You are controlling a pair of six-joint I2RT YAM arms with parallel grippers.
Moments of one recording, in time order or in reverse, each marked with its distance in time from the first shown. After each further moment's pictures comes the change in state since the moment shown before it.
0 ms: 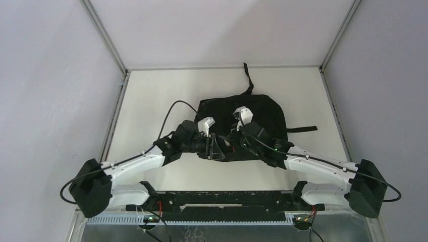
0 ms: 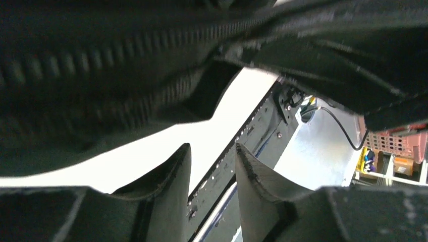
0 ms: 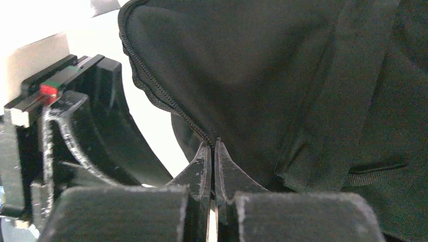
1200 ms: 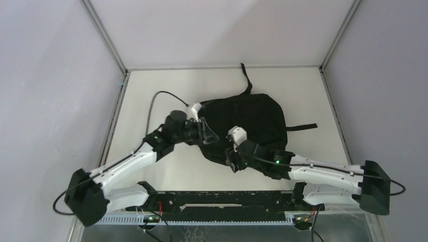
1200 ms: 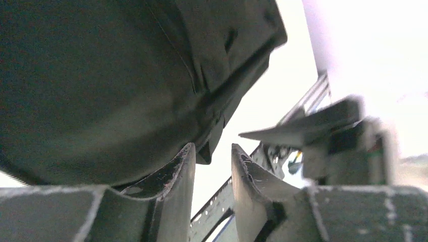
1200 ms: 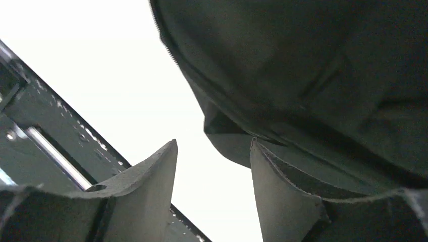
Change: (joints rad) left arm 0.060 0.008 0.097 -0.012 -0.090 -0.063; right arm 0.135 -0.116 -0.047 -0.278 0.021 -0.021
